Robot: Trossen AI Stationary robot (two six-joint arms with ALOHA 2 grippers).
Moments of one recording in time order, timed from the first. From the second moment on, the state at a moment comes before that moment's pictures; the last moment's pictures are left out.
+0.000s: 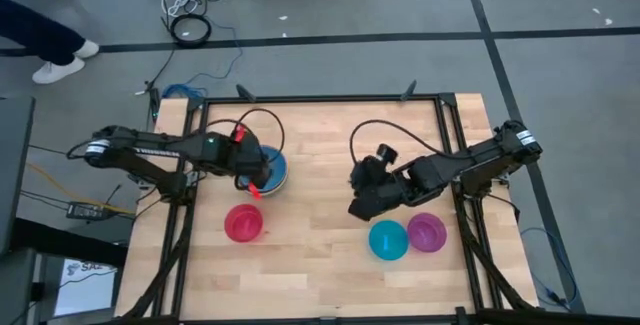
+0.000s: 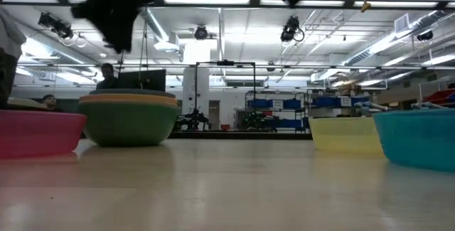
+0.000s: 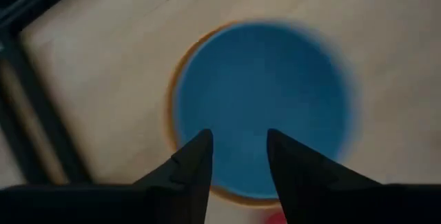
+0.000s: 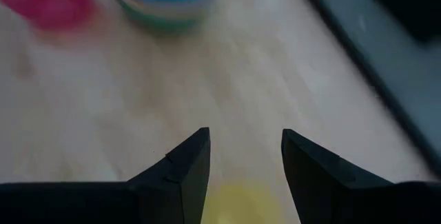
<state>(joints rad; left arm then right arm) -0.08 1.31 1.22 -1.28 -0.46 -1.01 0.35 1.58 1.52 -1.08 0.66 0.65</state>
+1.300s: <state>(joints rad) -0.34 1.32 1.55 -1.22 -0.59 -0.82 0.19 1.59 0.82 -0.36 0.11 0.94</state>
